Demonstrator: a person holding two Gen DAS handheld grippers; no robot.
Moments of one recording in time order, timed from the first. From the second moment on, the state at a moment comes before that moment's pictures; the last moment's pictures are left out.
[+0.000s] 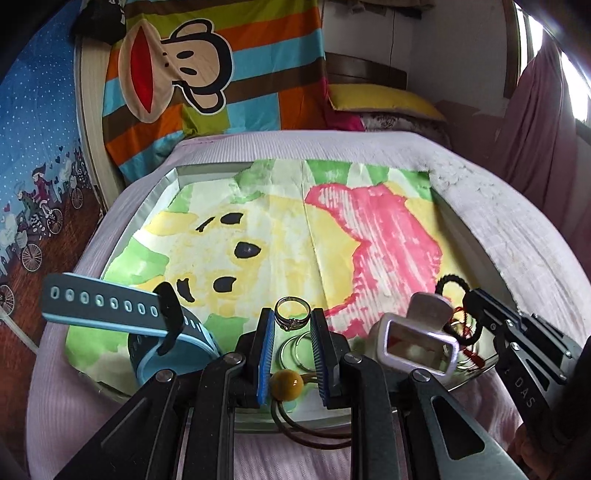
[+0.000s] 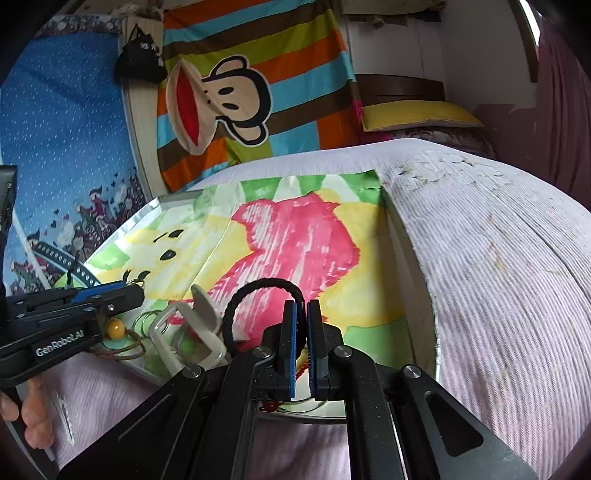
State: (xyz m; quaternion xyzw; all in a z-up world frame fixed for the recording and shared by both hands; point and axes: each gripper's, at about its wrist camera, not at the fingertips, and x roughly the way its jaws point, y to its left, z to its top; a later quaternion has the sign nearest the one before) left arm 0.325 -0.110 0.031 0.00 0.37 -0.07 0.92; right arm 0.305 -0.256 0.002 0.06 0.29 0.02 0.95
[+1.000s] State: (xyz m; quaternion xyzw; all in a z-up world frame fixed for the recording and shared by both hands) left arm 0.285 -0.087 0.046 -0.05 0.30 -0.10 0.95; right arm 0.276 -0.265 0.018 0.06 0.25 0.01 0.96
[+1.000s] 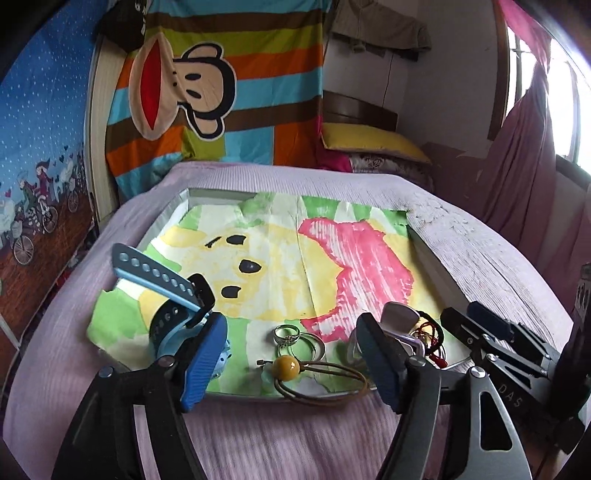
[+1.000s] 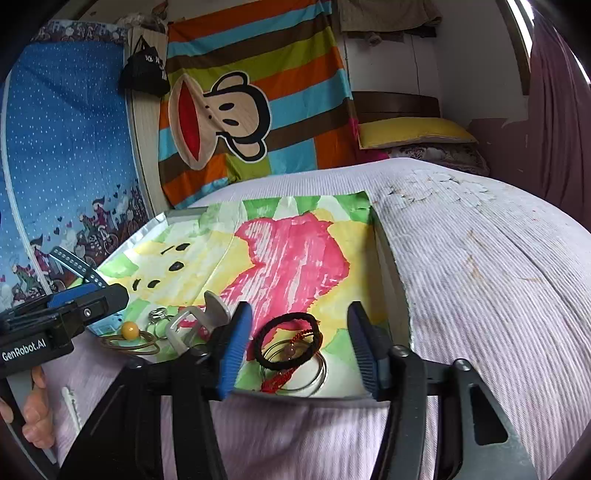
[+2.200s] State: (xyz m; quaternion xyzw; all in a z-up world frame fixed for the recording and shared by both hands) left arm 0.163 -0.052 0.060 -0.03 0.20 -0.04 0.98; right arm 0.144 -0.256 0.056 0.06 0.14 0.05 0.99
